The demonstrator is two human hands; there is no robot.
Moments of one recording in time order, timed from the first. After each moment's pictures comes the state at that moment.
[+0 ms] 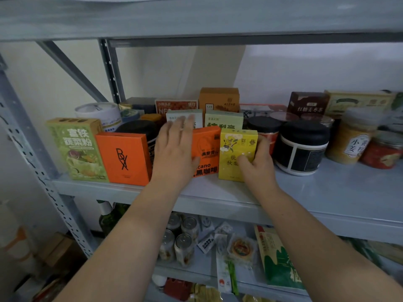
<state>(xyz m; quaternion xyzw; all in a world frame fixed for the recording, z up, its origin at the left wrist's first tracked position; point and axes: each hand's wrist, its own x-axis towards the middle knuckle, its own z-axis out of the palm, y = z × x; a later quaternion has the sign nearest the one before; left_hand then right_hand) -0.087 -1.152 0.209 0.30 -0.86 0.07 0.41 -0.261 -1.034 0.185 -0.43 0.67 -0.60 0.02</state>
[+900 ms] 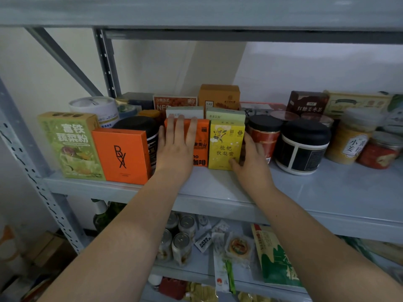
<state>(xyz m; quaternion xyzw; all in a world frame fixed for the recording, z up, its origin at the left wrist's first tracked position) -0.105 -1.185 0.194 0.35 -0.88 0.15 0.30 -0.263 -1.051 0.174 -0.48 0.75 -0.46 -0.08</state>
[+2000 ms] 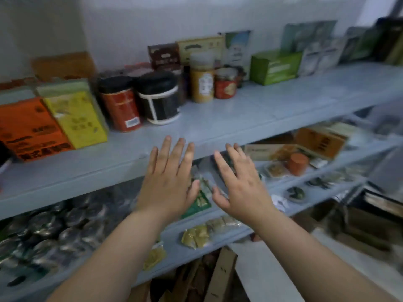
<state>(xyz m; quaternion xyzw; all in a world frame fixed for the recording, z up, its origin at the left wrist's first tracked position) -0.168 -0.925 0.131 0.03 -0.96 0.07 0.26 -0.268 -0.743 0.089 -0.43 0.84 -0.22 -0.26</state>
